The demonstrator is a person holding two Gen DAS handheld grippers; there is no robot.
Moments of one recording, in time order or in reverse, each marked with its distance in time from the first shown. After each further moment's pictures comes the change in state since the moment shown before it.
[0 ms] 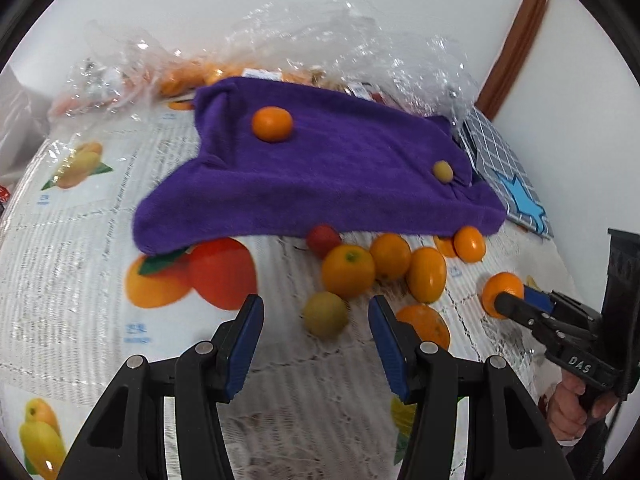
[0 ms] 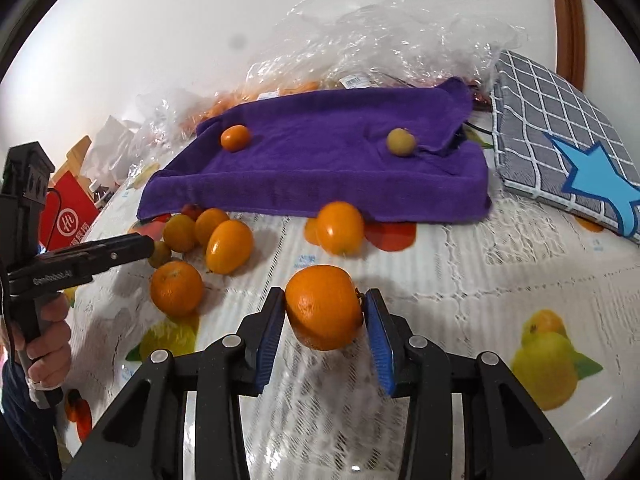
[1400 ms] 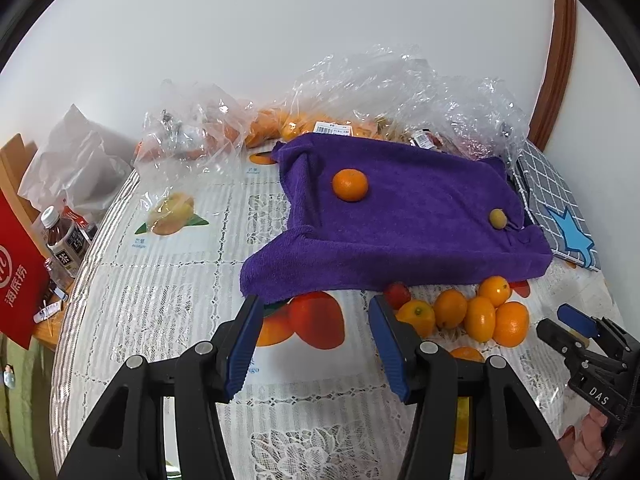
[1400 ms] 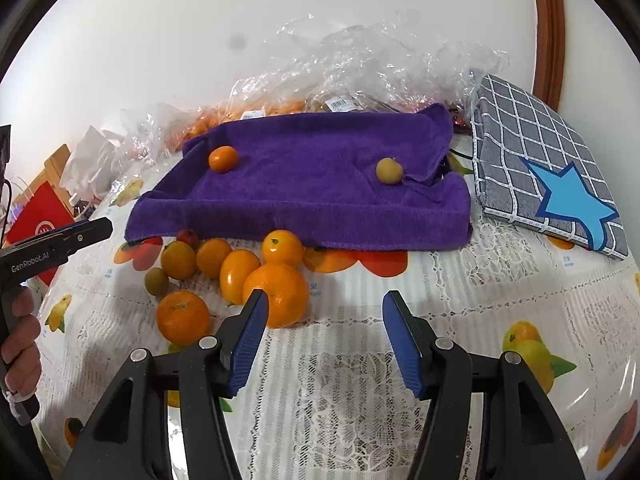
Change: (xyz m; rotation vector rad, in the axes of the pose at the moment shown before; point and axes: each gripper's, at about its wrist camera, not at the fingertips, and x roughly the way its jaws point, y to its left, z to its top) left arm -0.044 0.018 0.023 -0.022 -0.112 0.264; right arm -0.010 0.024 0.013 0.008 -0.044 -0.133
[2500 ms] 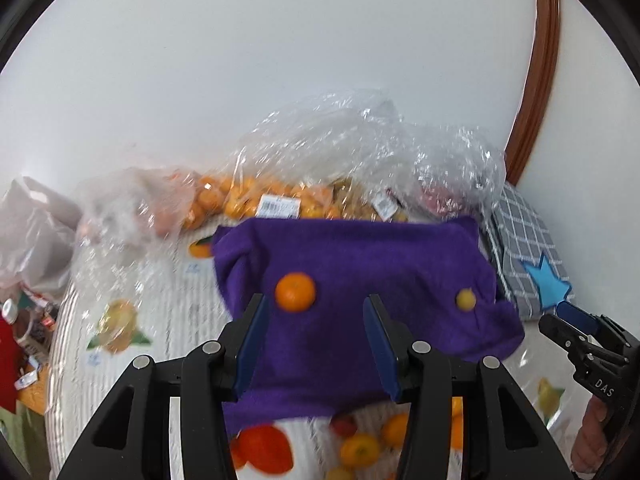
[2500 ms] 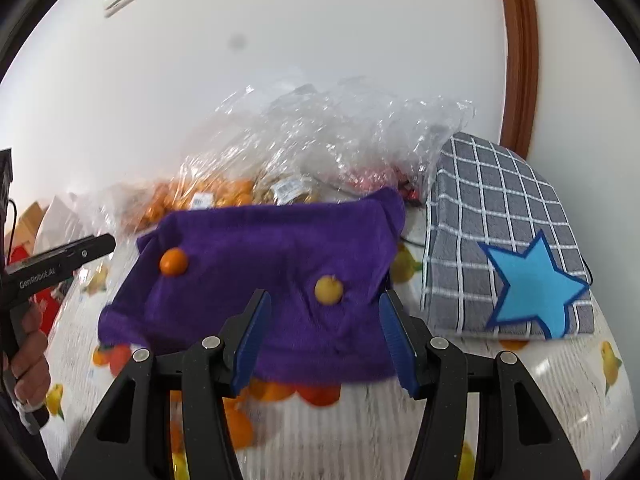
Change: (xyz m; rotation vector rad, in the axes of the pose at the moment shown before) left arm 0.019 -0.035 0.089 0.055 -0.068 -0.119; right arm -0.008 -0.039 0.089 0.058 -0.099 -0.081
